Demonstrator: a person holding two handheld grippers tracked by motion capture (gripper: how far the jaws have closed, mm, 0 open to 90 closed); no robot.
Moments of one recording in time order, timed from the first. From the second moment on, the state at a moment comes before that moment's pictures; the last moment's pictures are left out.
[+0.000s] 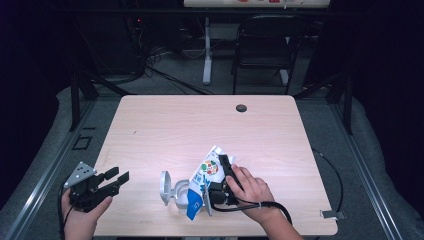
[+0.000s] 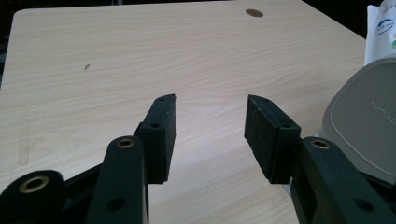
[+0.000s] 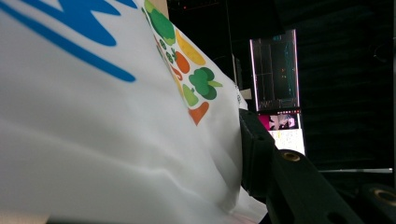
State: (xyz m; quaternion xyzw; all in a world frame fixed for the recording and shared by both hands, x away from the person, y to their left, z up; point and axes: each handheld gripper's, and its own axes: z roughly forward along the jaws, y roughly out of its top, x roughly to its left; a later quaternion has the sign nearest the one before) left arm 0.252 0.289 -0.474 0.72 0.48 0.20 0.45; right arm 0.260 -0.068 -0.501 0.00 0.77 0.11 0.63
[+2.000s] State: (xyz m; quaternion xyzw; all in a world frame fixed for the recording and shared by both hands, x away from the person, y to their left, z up) left arm 0.252 0.289 -0.474 0.72 0.48 0.20 0.45; right arm 0.254 -0.063 -0.499 -0.04 0.75 0.10 0.66
